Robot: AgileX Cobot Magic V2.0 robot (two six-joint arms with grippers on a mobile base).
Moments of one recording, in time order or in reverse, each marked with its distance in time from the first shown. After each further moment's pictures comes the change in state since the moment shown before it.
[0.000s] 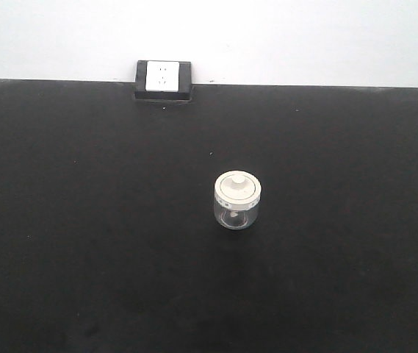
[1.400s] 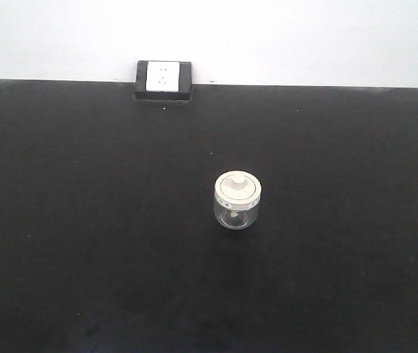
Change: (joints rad) left arm 0.000 -0.001 0.000 -0.001 0.001 0.000; right arm -0.216 -0.263 0.369 0.456 -0.133 -0.479
